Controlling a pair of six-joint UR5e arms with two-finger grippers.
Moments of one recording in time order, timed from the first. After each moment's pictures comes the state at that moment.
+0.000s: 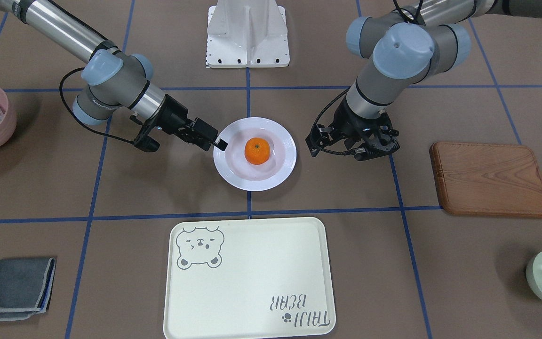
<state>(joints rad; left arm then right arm) -0.77 -2.15 -1.72 -1.68 -2.15 -1.36 0.51 -1.16 1.43 -0.27 1.81 2.00</state>
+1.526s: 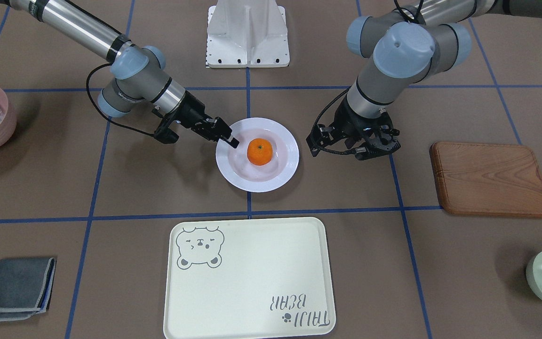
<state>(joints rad) -0.77 -2.14 -1.73 -1.68 -2.15 -1.37 0.41 -1.13 1.40 -0.27 1.66 2.00</state>
